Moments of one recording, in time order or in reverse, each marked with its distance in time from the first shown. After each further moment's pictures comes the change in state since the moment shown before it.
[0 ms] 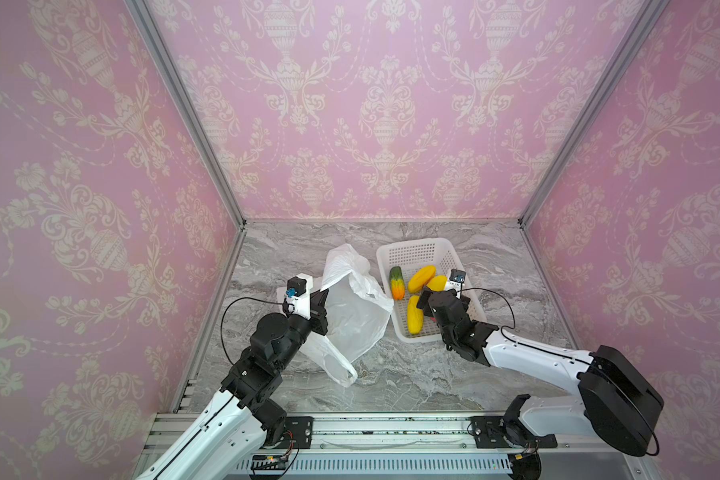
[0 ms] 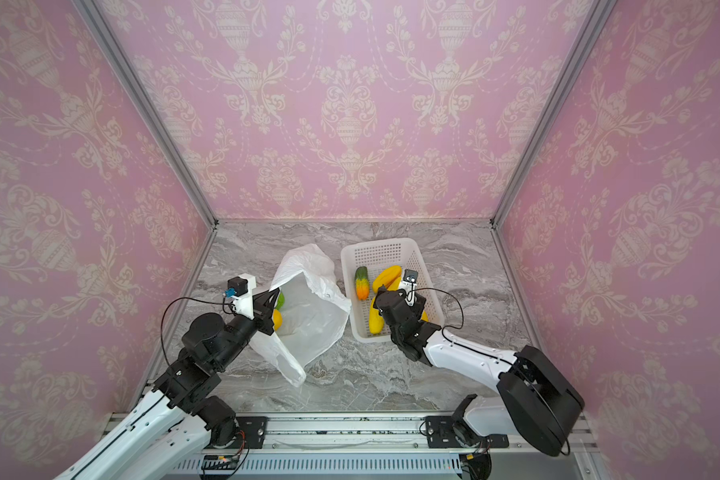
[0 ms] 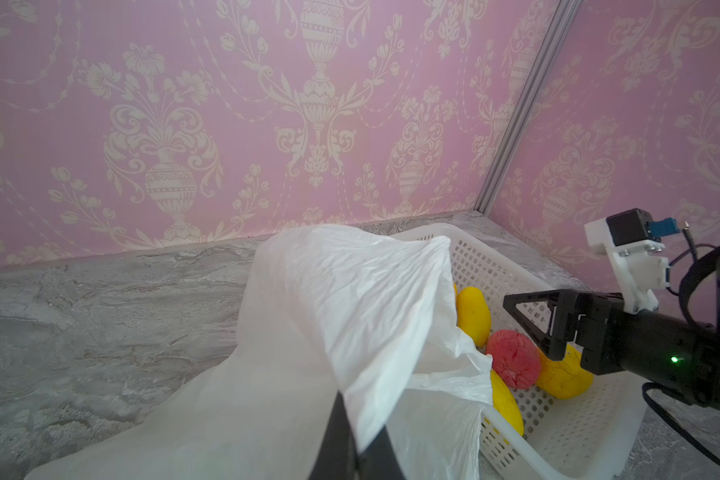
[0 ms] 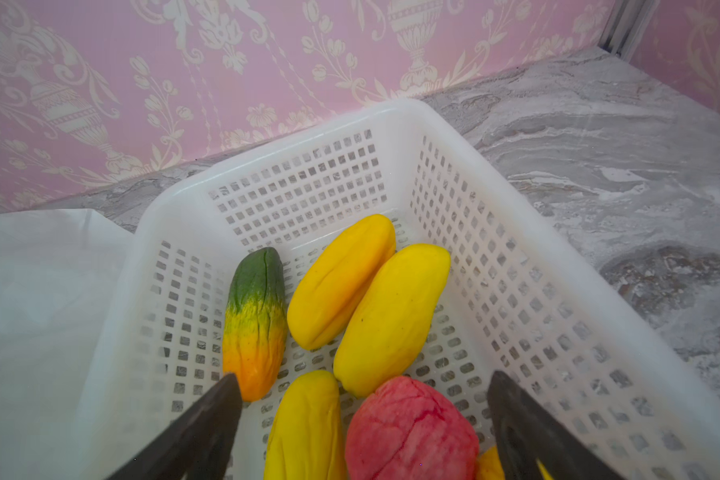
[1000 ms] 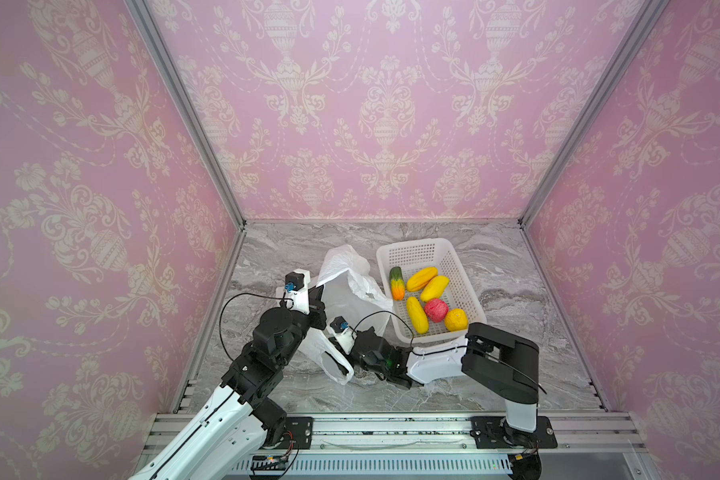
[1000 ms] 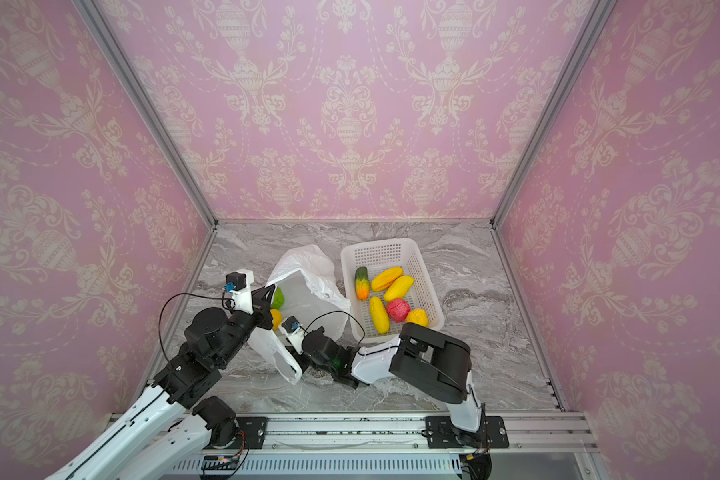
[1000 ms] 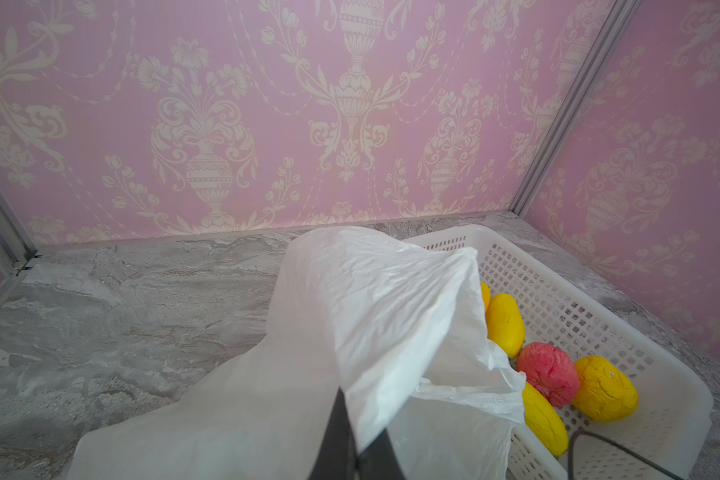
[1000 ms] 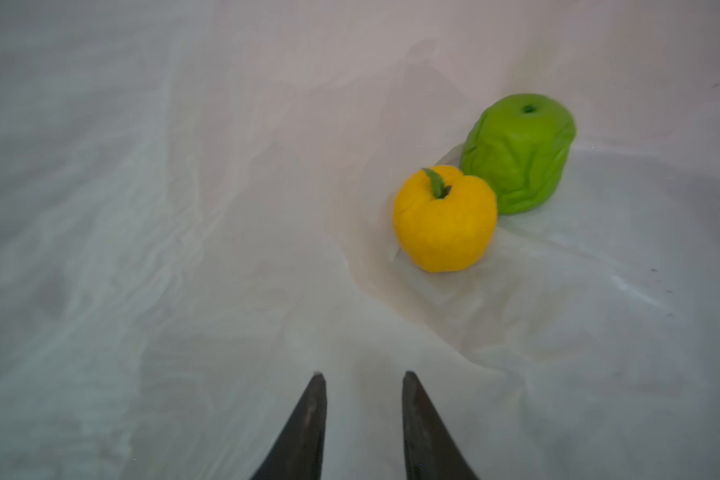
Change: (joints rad) left arm 0.000 0.019 0.053 -0.054 -0.121 -0.024; right arm 0.442 0.708 0.349 0.514 -0.647 -0.350
